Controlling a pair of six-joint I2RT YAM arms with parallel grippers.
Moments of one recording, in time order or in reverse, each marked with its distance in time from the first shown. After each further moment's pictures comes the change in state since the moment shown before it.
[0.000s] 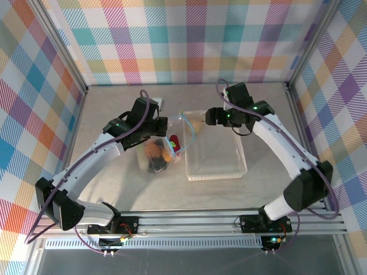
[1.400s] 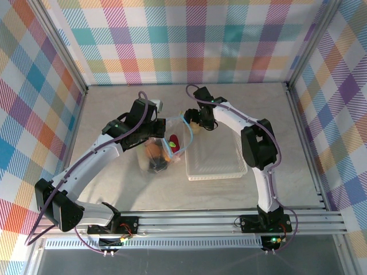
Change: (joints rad) left arm 0.010 -0.007 -0.032 0.005 0.012 0.000; right arm 0.058 0.635 0.325 0.148 0.010 0.225
